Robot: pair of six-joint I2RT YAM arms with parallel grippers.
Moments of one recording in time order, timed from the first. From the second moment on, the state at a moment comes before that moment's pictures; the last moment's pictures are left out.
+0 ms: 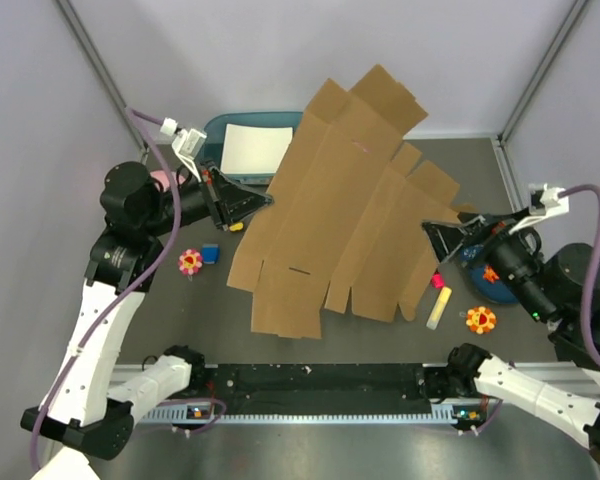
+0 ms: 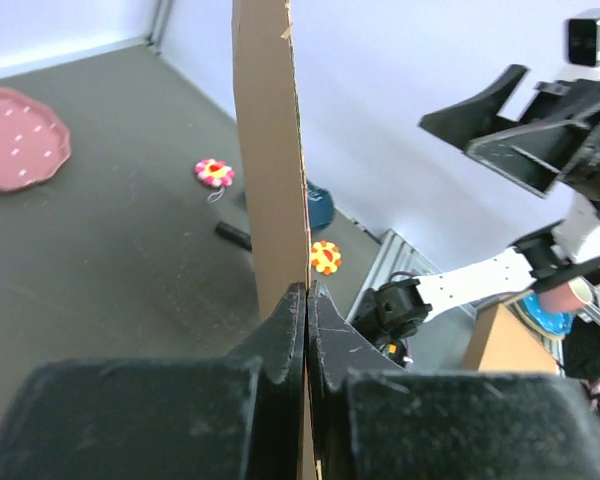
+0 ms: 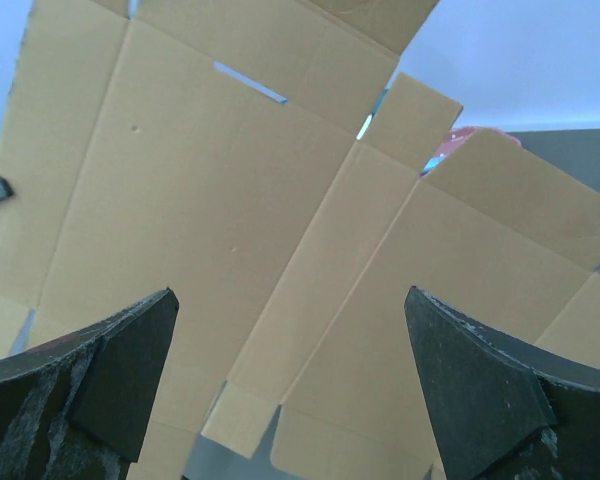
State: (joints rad) left arm -0.31 0.97 1.33 -0.37 0.77 -0.52; right arm 0.83 0.59 1.22 -0.62 0.37 0.39
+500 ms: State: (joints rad) left arm -0.33 1.00 1.52 0.07 0.98 -0.90; right arm 0.83 0.54 1.44 -0.75 0.38 0.36
